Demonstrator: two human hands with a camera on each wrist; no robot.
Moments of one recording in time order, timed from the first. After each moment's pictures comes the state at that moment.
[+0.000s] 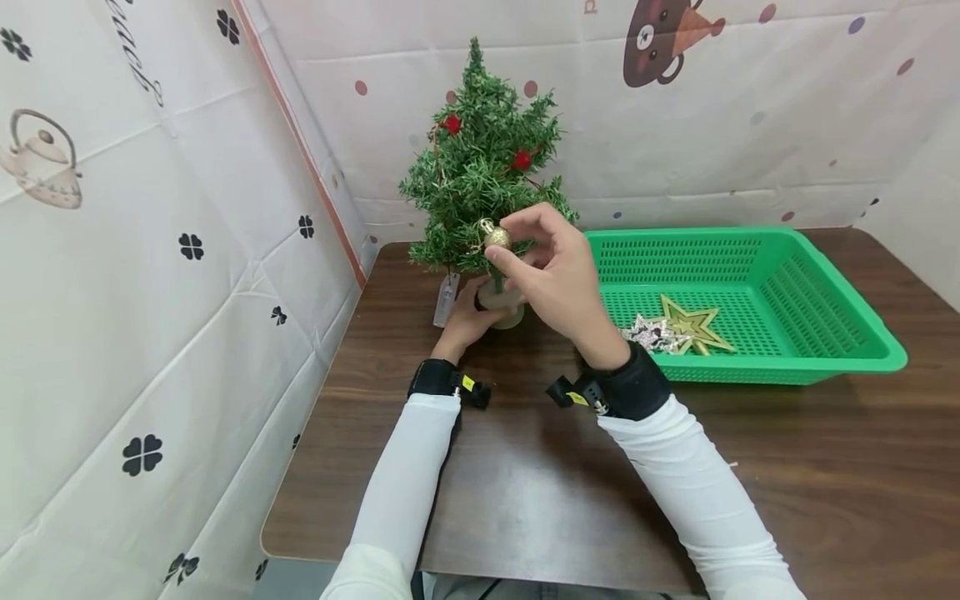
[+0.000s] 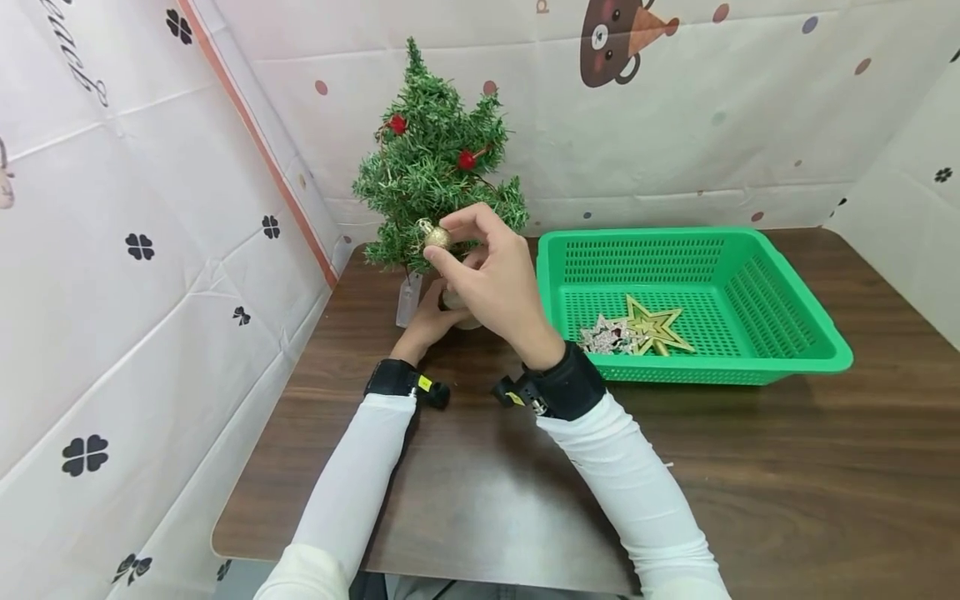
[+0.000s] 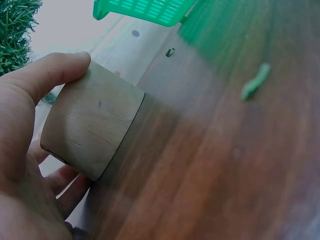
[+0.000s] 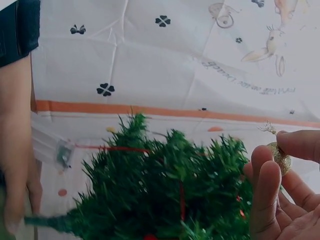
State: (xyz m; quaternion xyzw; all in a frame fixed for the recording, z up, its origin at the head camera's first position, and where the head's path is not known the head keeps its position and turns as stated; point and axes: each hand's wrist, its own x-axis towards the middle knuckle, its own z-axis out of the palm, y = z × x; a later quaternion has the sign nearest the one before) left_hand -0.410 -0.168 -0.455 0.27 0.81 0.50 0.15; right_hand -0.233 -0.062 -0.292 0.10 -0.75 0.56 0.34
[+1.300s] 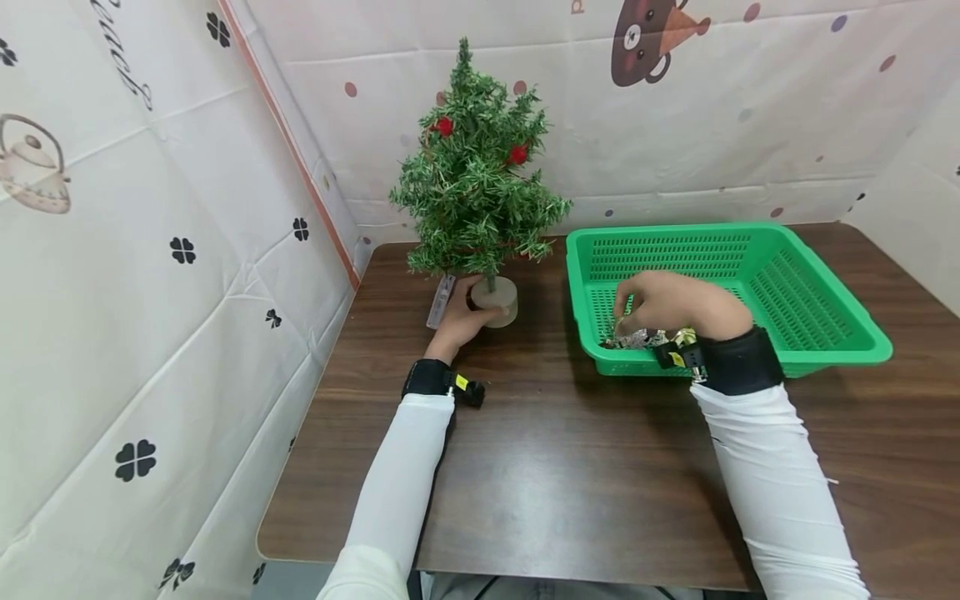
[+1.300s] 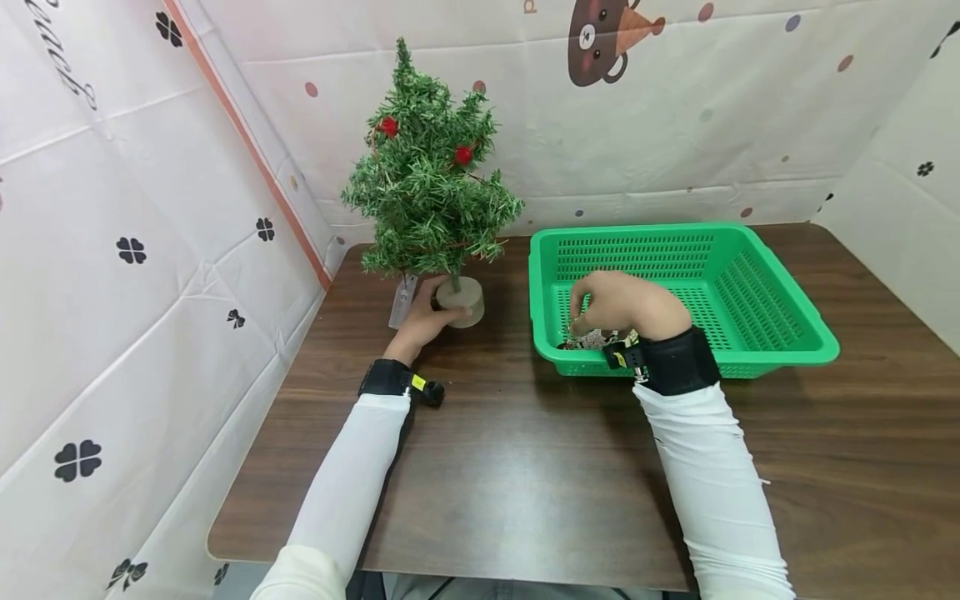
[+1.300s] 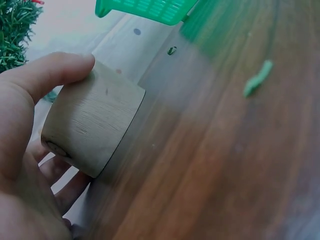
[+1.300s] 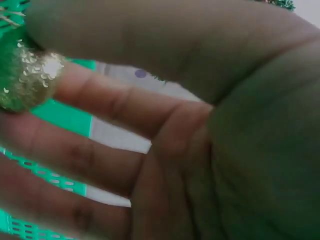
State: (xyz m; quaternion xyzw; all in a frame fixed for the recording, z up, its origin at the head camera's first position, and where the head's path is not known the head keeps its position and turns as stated) left_hand -0.408 -0.173 -0.457 0.27 0.76 0.56 0.19; right_hand -0.185 0.079 -0.312 -0.04 -0.95 0.27 -0.15
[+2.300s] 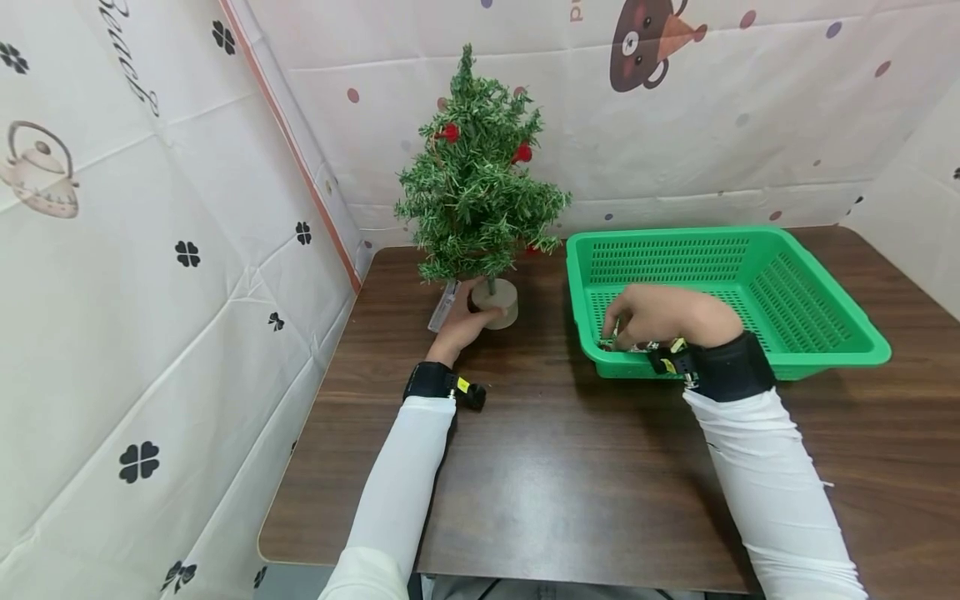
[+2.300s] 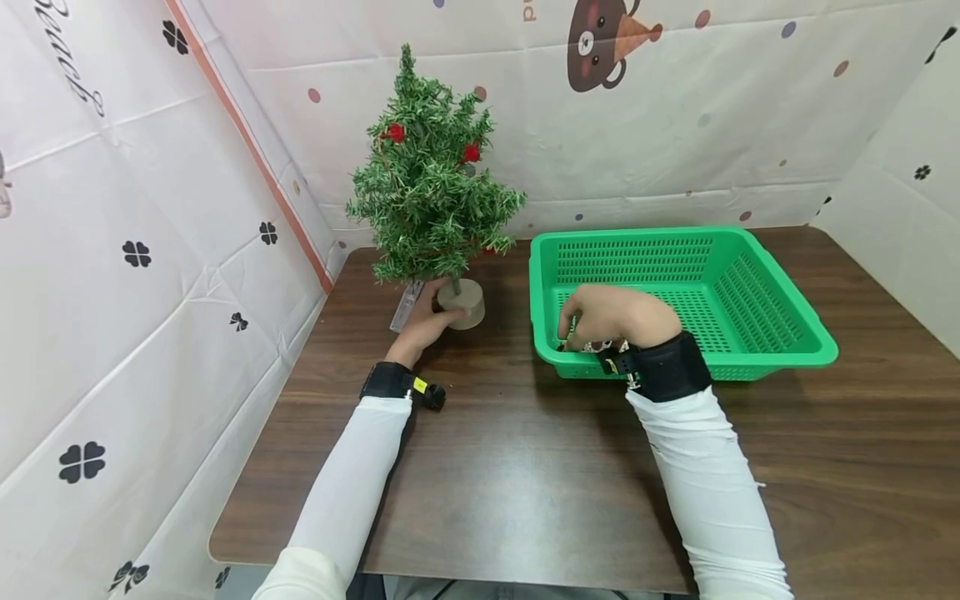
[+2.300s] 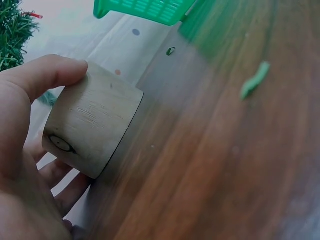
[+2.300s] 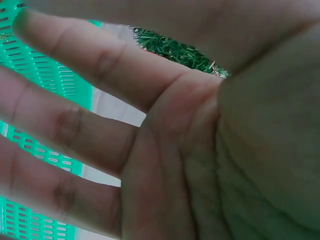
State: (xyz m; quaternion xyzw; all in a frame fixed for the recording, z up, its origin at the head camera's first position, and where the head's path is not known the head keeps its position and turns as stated) left_hand -0.406 -0.174 -0.454 0.27 0.76 0.55 0.21; right_hand -0.185 0.067 -0.316 -0.01 -0.94 0.27 -0.19
